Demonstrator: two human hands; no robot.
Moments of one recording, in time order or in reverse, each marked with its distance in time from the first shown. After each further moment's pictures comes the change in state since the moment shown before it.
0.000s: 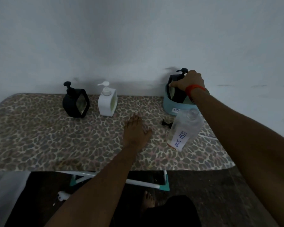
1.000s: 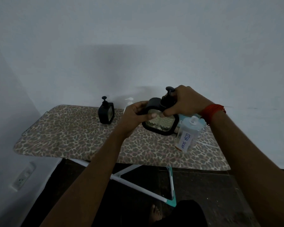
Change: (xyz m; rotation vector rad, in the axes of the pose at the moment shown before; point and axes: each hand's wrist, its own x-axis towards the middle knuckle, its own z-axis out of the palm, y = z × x) left_hand -0.110 0.009 -0.224 -1.389 -0.005 0.363; right_hand -0.225 -0.098 -0.111 -0.124 -0.296 -0.668
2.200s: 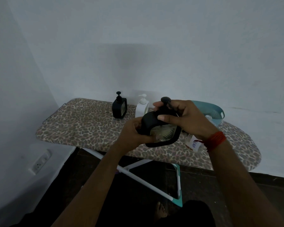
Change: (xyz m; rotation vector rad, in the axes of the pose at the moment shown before) left_hand -0.093 0.017 -0.009 0.245 0.077 0.025; right_hand -0.047 -0.031 0.061 0.805 0.018 -0.250
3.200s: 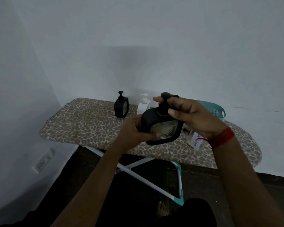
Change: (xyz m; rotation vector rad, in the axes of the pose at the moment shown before) left_hand -0.010 0.017 -0.002 0.041 0.000 0.010; right_hand -0.011 -0.012 -0.005 0.183 -0.155 0.019
